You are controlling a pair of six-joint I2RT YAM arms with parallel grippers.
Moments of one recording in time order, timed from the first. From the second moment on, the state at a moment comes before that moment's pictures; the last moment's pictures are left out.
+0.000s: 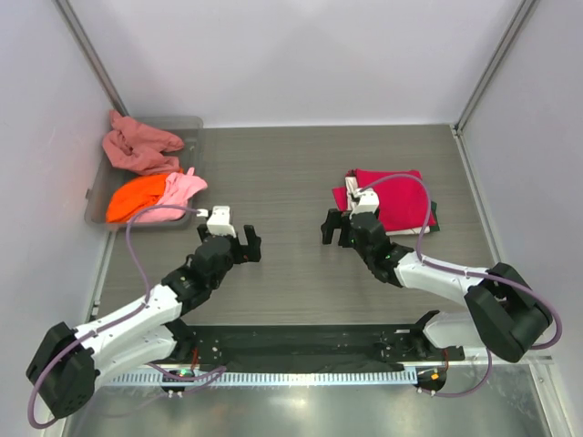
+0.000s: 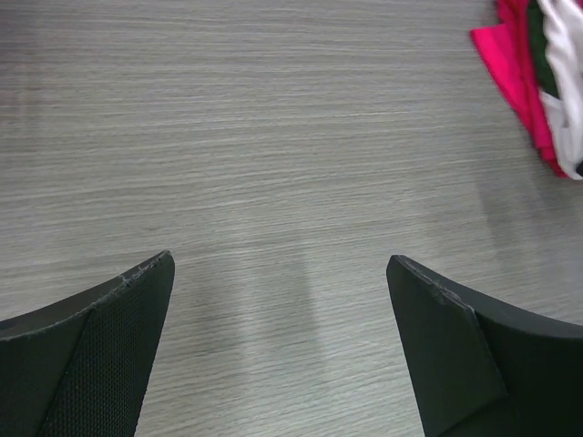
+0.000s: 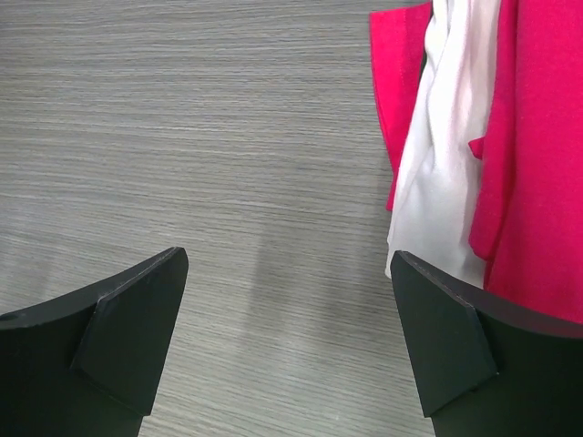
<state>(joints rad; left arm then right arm) -0.72 0.88 0.38 0.11 -0.43 -0.42 0.66 1.29 0.52 0.31 0.32 0.44</state>
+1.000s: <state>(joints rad) -0.04 1.54 1.23 -0.49 -0.47 -0.84 0.66 1.29 0.51 0.32 0.32 0.44</state>
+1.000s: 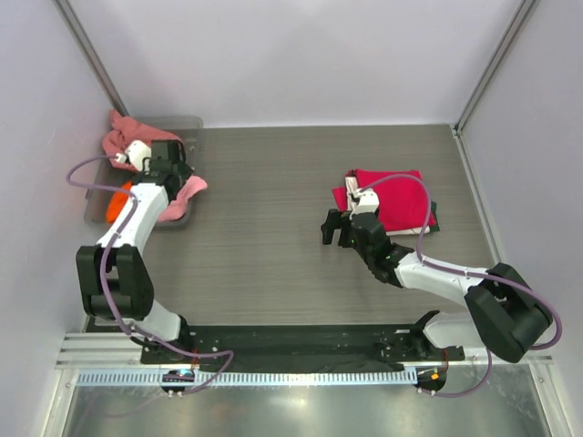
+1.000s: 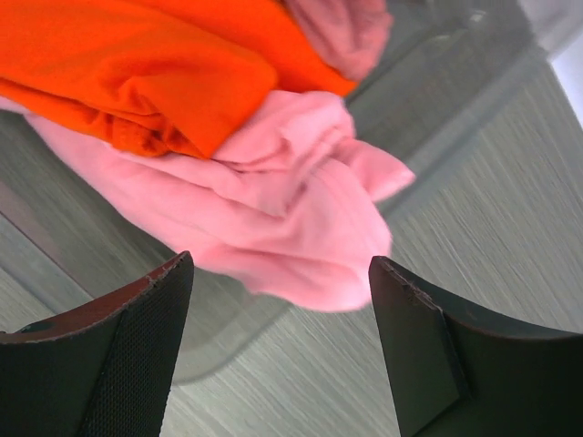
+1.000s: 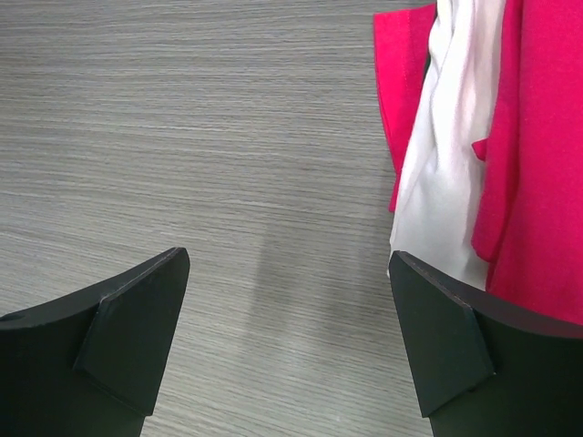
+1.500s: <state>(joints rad) 0.10 1.73 1.16 -0.34 -0.23 -0.95 0.66 1.29 0.51 0.33 0.30 0.42</state>
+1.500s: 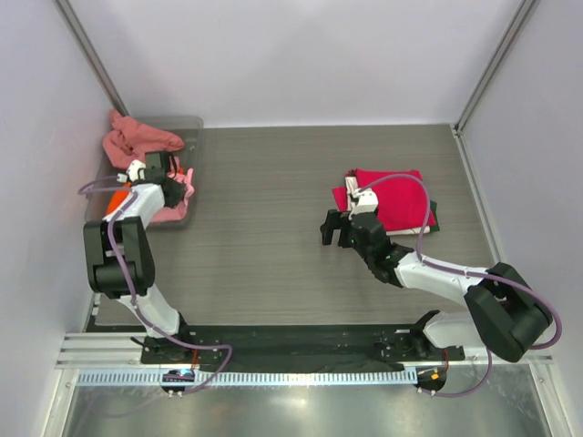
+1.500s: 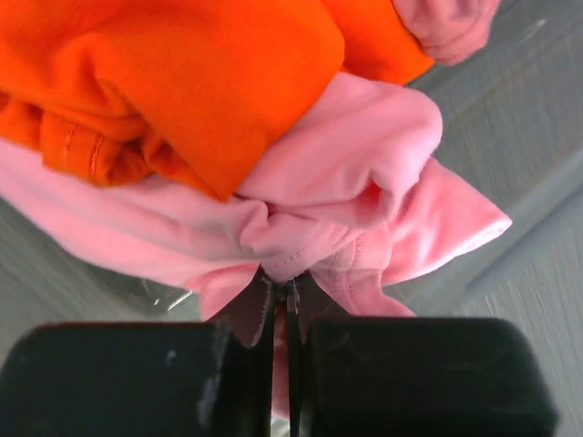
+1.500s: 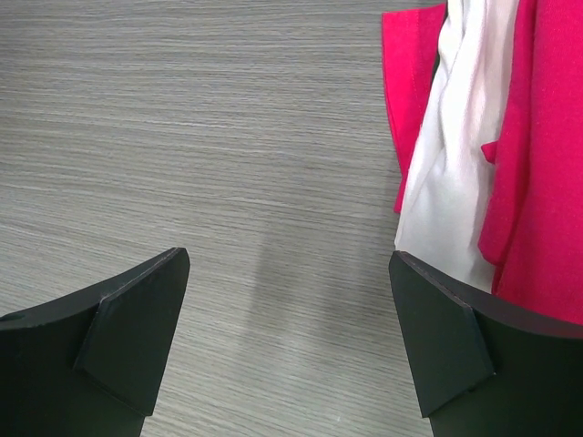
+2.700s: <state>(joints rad) -0.56 1.25 1.61 -0.50 -0.08 -0.84 0.64 1.32 0.52 0.31 0.31 0.43</state>
